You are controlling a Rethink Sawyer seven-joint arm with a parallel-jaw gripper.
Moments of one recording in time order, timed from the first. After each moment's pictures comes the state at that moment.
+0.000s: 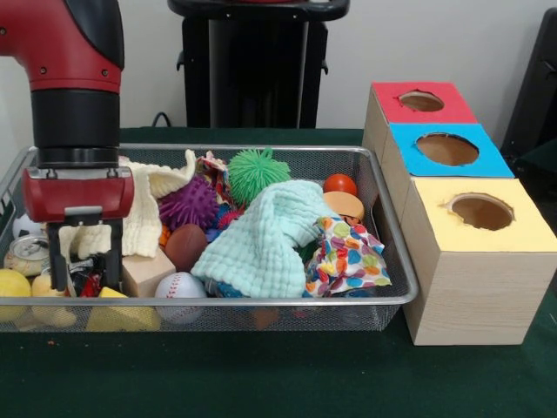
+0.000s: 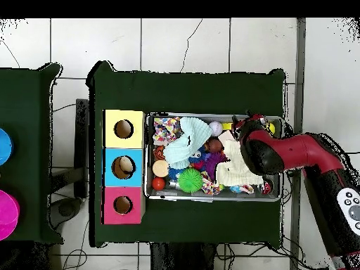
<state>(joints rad) -1.05 -0.46 0.84 1.54 -1.12 0.40 1.51</state>
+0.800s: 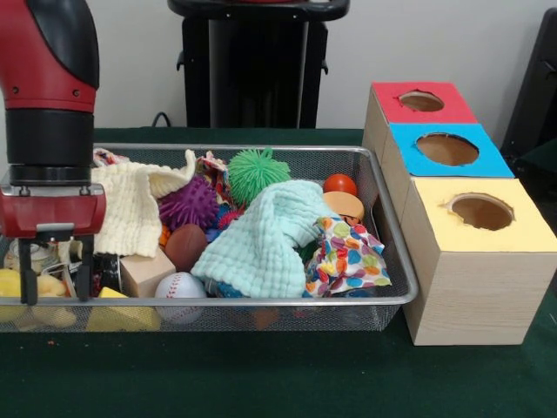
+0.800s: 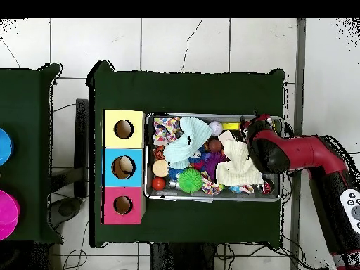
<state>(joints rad) -1.06 -0.41 0.82 1.48 -1.13 0.40 1.41</state>
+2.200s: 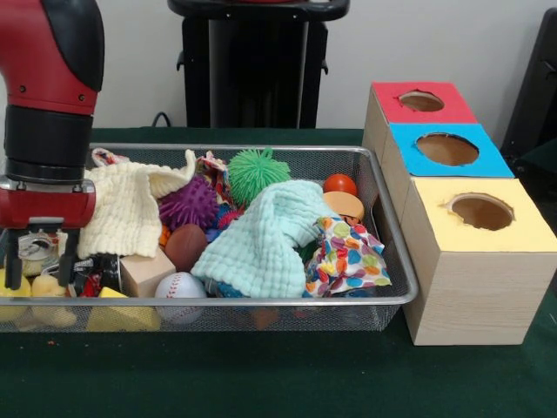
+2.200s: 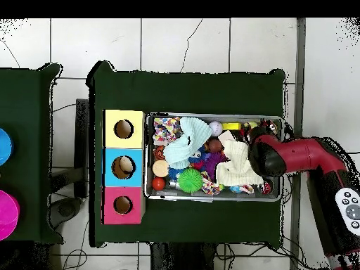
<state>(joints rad) -0.93 -0.47 0.62 1.46 -1.13 0.40 1.41</state>
